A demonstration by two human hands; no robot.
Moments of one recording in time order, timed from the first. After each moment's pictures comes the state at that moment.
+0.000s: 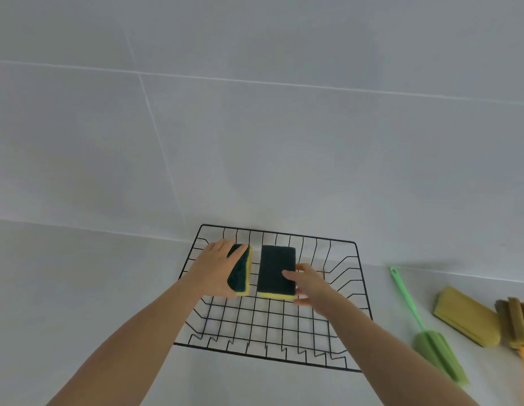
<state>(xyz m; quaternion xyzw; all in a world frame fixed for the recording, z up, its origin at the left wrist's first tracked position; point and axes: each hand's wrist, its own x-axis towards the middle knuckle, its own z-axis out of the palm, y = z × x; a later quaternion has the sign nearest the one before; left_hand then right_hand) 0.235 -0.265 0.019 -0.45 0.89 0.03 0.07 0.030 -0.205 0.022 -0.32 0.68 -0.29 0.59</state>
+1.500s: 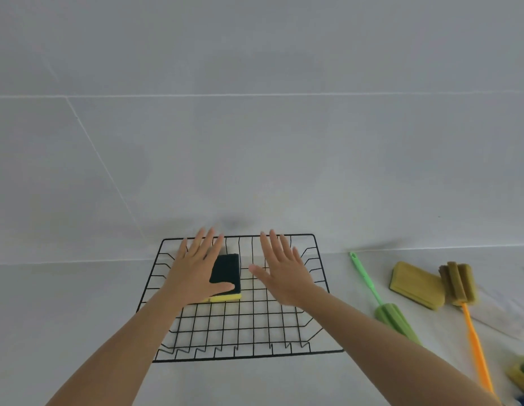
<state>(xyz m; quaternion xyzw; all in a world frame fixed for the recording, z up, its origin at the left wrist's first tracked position) 0.198 -0.243 0.055 -0.49 0.87 0.01 0.05 0.011 -0.177 0.063 -0.71 0.68 -0.06 0.20</state>
